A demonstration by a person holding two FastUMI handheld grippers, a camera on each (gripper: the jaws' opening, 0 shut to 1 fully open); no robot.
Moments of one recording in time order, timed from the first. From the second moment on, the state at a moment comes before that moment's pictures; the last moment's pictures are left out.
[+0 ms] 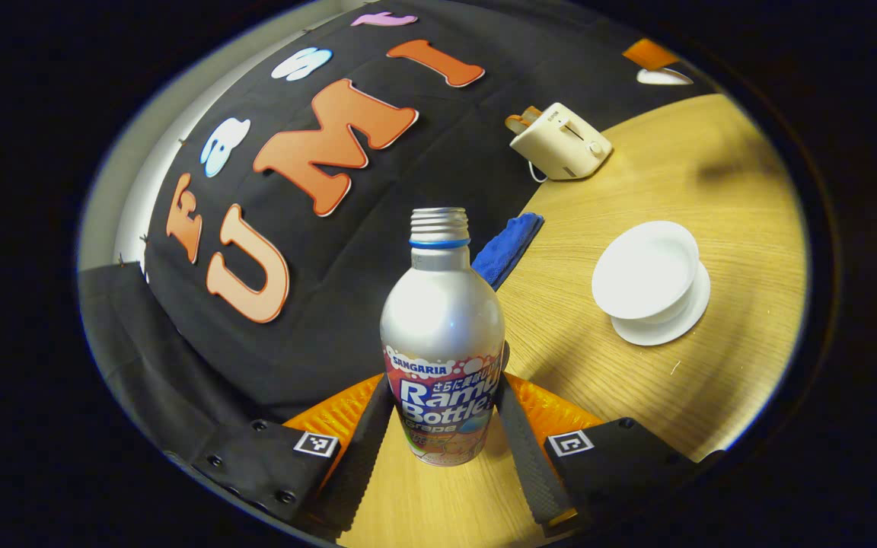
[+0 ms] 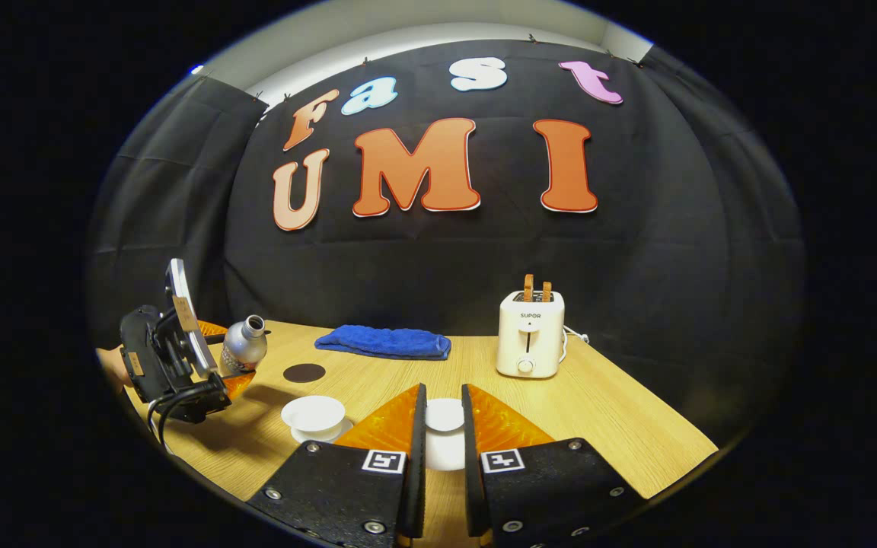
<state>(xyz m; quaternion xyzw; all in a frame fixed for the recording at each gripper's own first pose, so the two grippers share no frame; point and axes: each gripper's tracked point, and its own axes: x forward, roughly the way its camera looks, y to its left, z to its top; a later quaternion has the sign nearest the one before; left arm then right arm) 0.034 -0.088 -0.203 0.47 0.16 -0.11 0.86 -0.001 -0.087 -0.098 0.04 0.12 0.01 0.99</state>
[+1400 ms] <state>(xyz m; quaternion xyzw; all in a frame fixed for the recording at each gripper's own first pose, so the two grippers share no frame) 0.074 -0.125 -0.192 0.80 0.03 -0.21 0.56 -0.010 -0.069 -0.086 -0.01 0.12 0.03 0.99</state>
